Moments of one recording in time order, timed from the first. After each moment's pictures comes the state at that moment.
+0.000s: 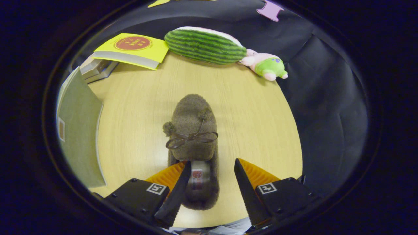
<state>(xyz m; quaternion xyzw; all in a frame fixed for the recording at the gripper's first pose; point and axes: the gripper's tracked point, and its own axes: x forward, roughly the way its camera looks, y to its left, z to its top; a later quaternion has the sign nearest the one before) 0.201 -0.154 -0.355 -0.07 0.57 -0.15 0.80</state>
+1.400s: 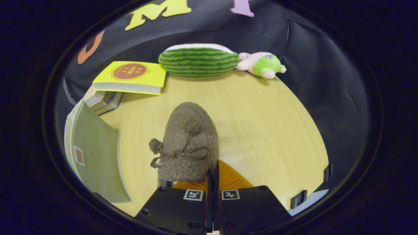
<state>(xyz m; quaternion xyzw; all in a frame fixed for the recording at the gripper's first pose) 0.217 -0.129 -0.330 0.06 0.48 -0.14 0.86</state>
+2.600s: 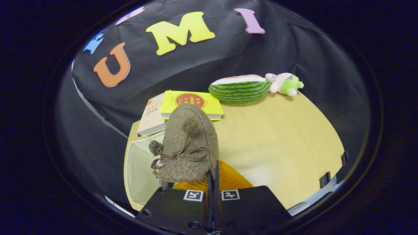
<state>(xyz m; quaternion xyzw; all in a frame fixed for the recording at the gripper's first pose) 0.227 0.037 -0.199 0.16 0.43 -0.05 0.89</state>
